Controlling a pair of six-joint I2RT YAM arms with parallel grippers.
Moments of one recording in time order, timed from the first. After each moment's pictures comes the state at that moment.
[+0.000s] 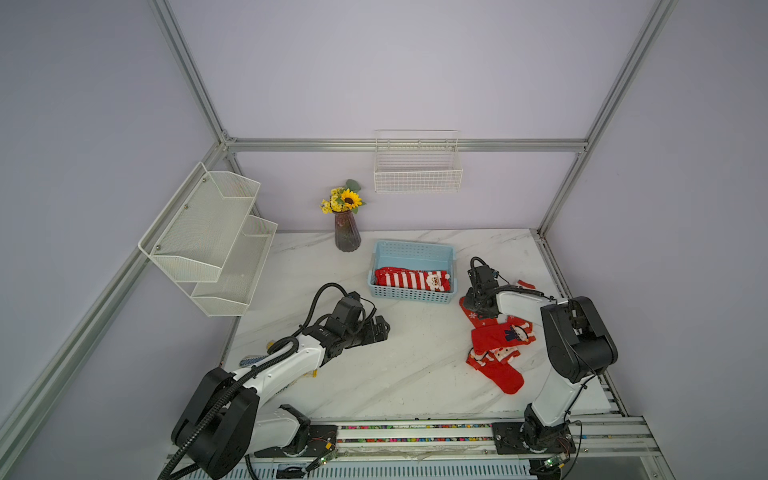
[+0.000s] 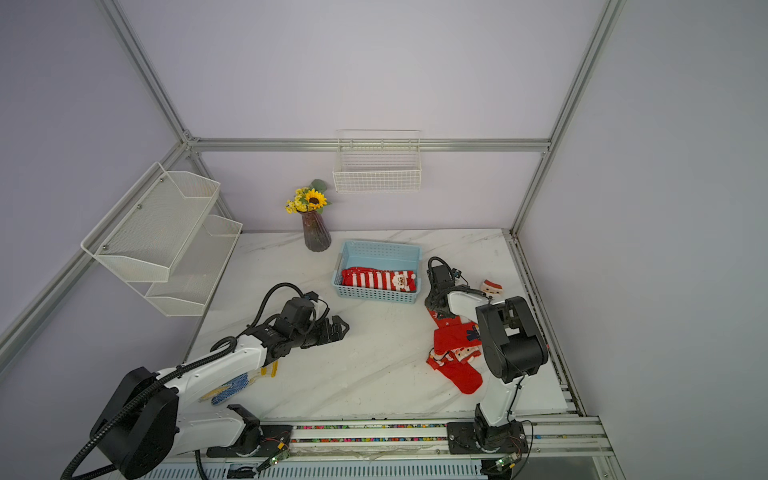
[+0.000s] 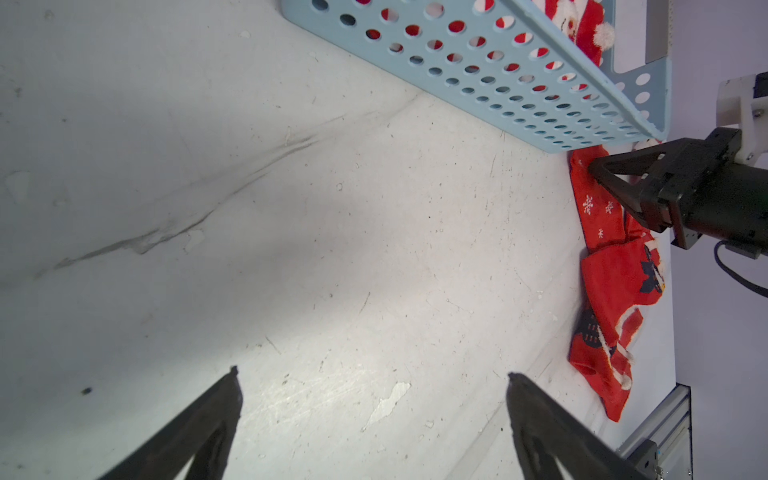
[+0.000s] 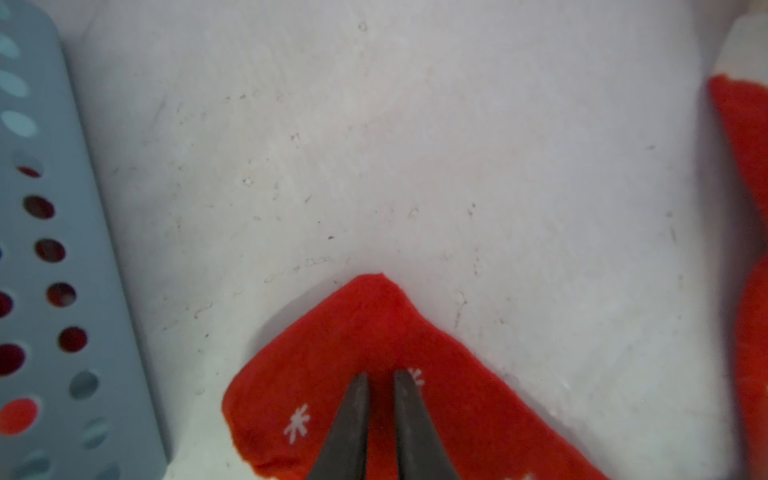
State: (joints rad) left arm -0.53 1.27 0.64 -0.22 0.14 -0.72; right arm 0.25 1.79 0.99 -0.29 0.23 0.70
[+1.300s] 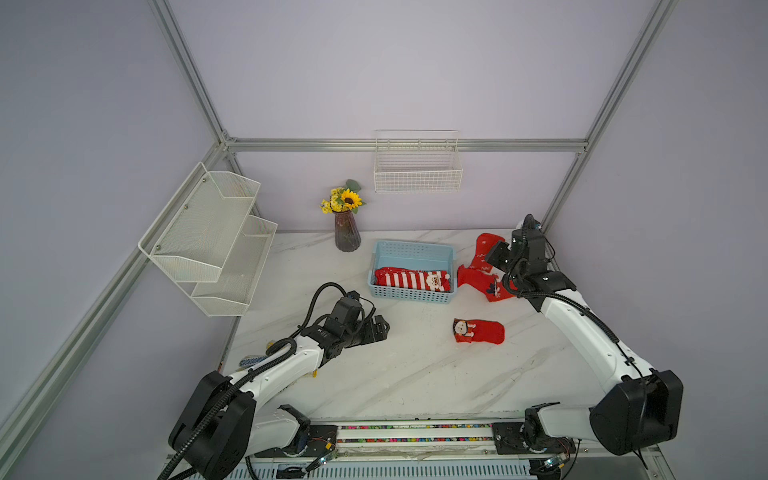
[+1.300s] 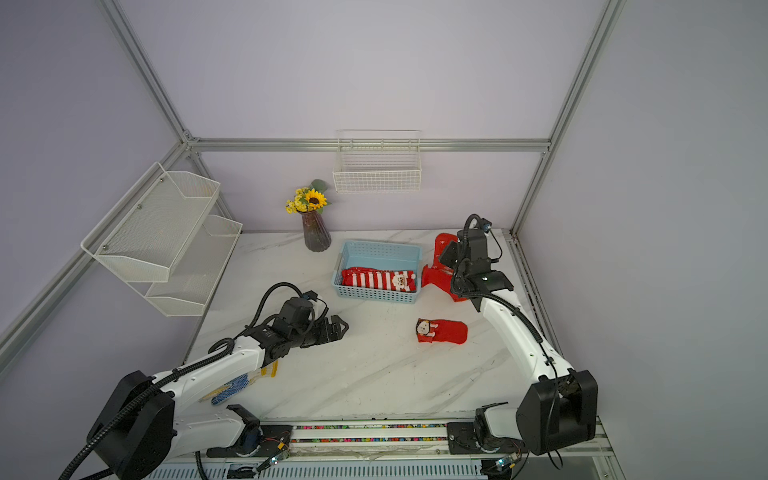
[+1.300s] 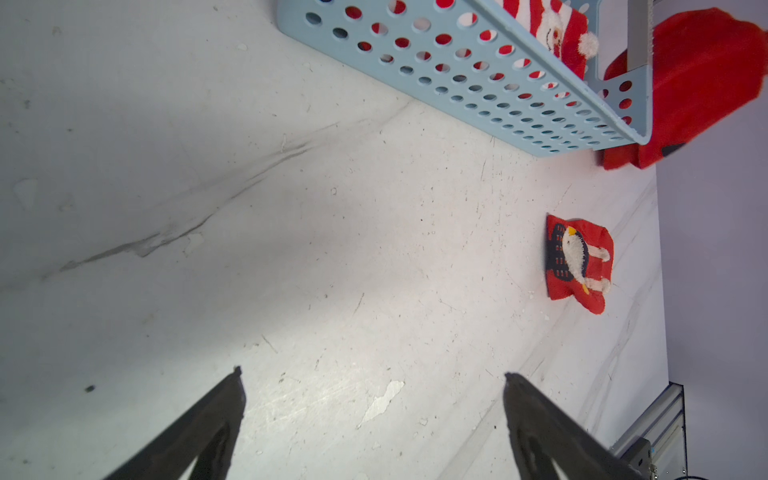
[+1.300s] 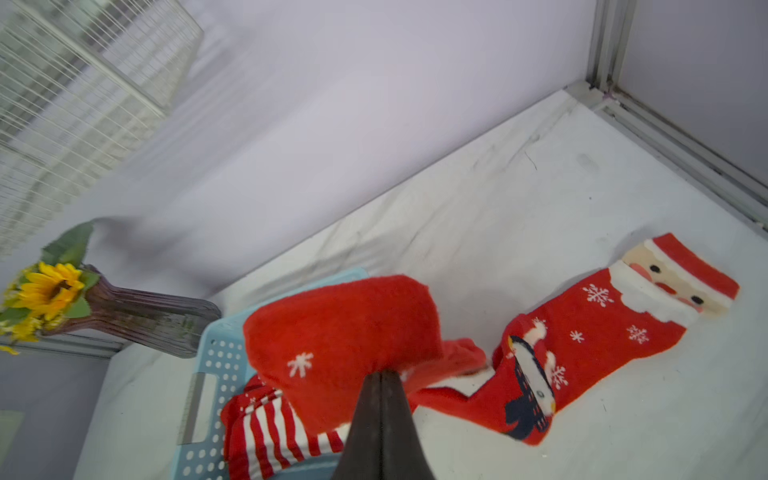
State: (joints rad) left arm -0.53 1.25 0.64 -0.22 0.14 -0.72; right arm 0.20 1.32 1.20 -0.32 0.19 0.62
